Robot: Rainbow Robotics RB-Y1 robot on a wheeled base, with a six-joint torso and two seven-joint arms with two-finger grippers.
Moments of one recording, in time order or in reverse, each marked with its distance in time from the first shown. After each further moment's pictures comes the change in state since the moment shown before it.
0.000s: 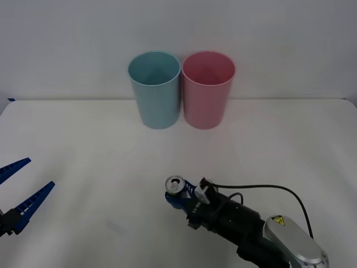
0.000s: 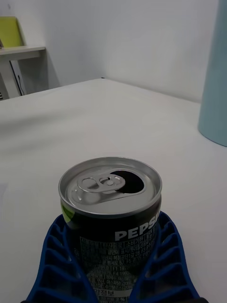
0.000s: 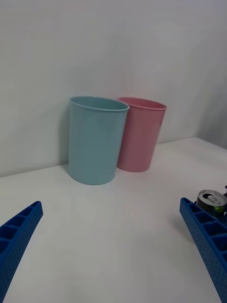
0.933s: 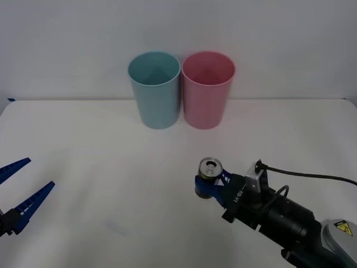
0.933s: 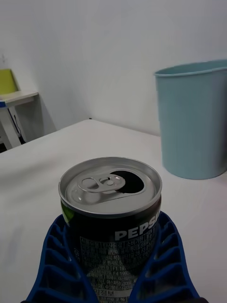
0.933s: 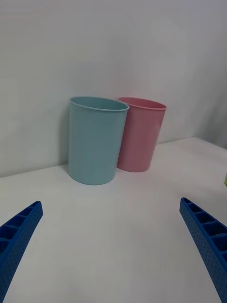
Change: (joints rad) right arm 0.197 -0.234 -0.116 -0.449 -0.071 0.027 -0.284; left arm 0.000 0.000 0.000 0.000 0.000 0.000 0.000
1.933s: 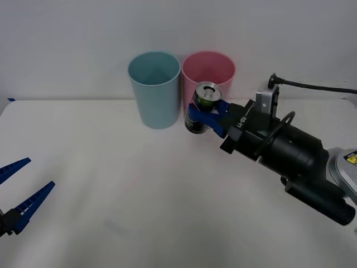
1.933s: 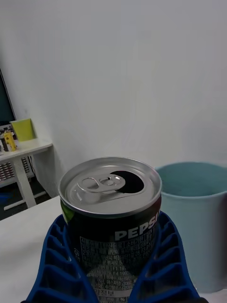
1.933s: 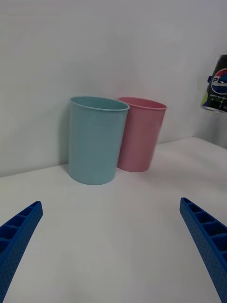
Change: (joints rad) right arm -0.344 -0.045 -0.069 -0.058 0.087 0.026 -0.394; left arm 0.000 0.000 0.000 0.000 0.000 0.000 0.000
